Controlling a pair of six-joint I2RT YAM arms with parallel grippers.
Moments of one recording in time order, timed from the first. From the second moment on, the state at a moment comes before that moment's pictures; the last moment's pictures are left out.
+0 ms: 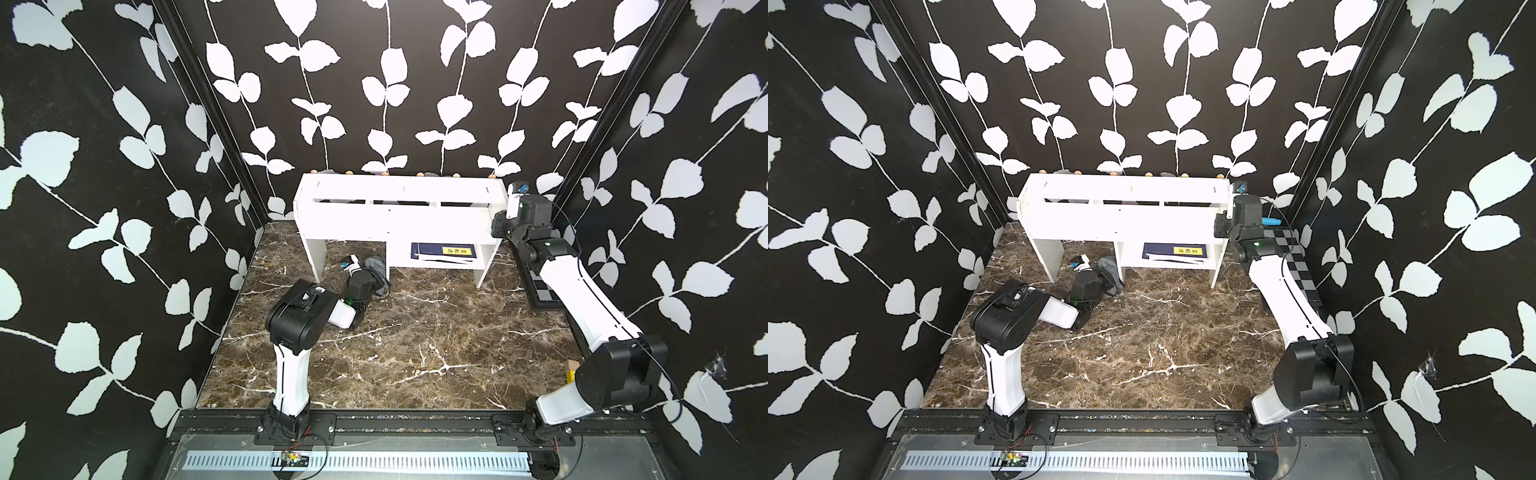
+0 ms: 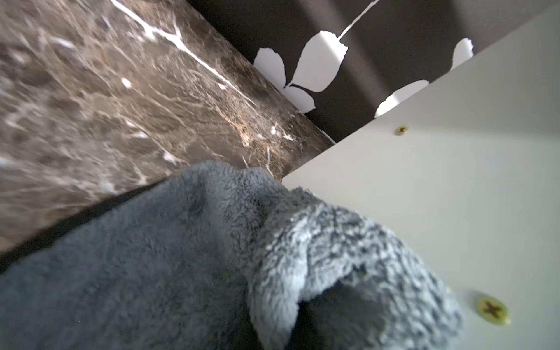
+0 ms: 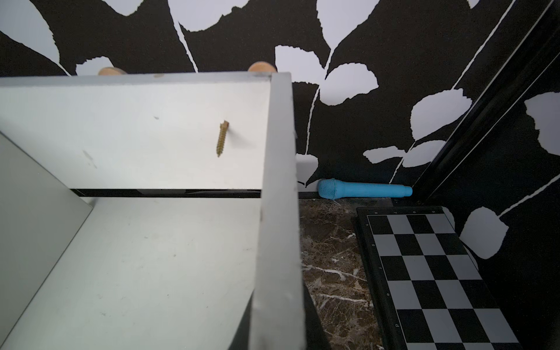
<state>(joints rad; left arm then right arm) -0.50 2.01 0.79 0.93 -0.17 -0.87 0.17 1.52 1.44 -0.32 0.07 0.11</state>
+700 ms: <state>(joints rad) -0.49 1.96 0.89 1.05 -0.06 -0.84 0.16 1.52 1.42 -0.30 0.04 0.10</state>
